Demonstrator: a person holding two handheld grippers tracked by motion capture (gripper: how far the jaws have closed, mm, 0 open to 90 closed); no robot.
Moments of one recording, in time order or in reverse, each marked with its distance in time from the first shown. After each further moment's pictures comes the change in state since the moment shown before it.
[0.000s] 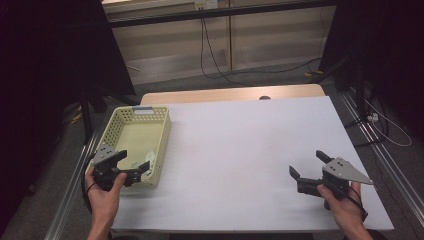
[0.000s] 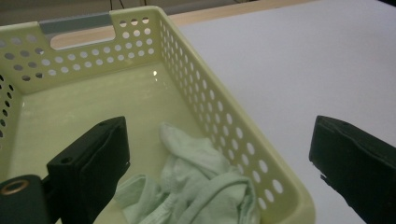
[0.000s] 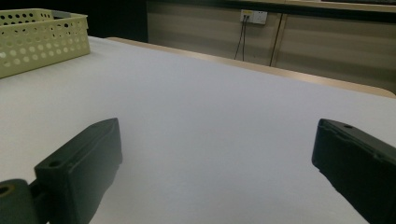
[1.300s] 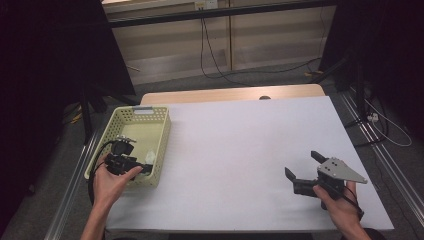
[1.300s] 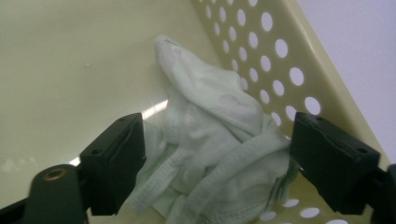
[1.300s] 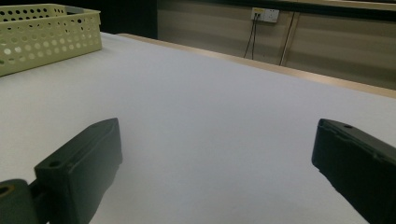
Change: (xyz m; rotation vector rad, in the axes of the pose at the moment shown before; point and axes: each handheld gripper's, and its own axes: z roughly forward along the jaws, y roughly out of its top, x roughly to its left) left arm 0.018 0.016 0.052 0.534 -0.073 -0.055; right arm 0.006 0.001 0.005 0.008 0.037 -0.016
